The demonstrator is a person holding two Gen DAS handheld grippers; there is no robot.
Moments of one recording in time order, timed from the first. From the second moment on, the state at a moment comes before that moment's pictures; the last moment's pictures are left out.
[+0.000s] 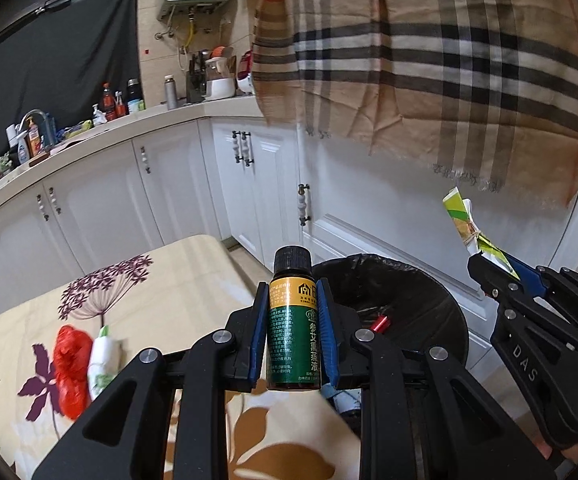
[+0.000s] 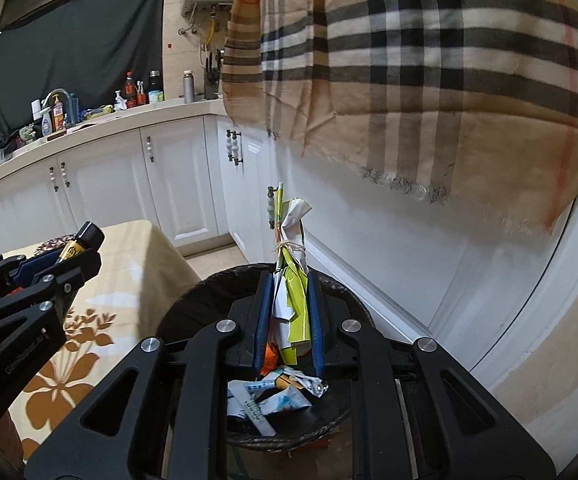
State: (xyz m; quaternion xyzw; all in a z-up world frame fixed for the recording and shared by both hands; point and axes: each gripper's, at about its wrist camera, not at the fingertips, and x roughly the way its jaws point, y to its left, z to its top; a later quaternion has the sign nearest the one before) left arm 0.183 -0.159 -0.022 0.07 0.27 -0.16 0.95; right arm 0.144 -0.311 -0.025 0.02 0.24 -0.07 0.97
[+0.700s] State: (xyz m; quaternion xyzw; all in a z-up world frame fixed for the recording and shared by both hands) left arm 0.240 -0.190 -0.055 0.08 0.32 -0.15 0.93; right arm 0.190 -0.336 -0.060 0.04 0.26 -0.09 0.96
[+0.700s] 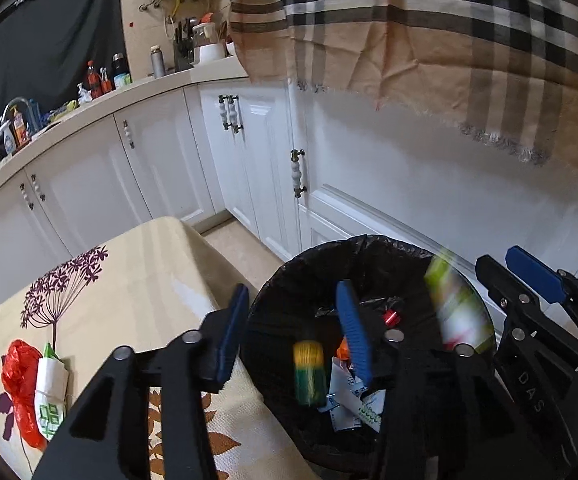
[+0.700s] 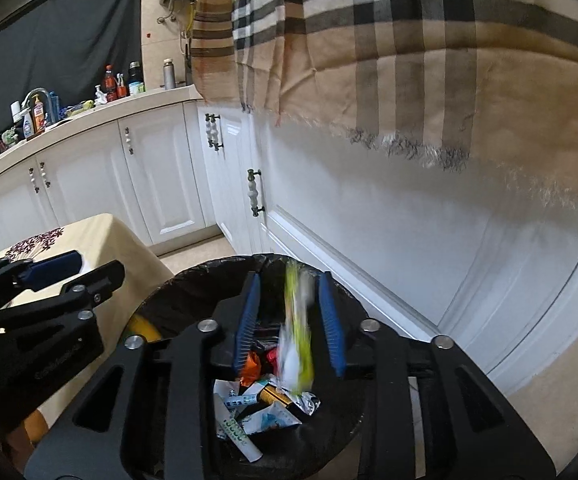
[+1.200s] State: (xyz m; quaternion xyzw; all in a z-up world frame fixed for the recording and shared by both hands) left arm 0.229 -0.172 -0.045 0.07 0.31 -0.13 0.94; right arm 0.177 -0.327 -0.053 0.03 0.26 -0.09 0.96
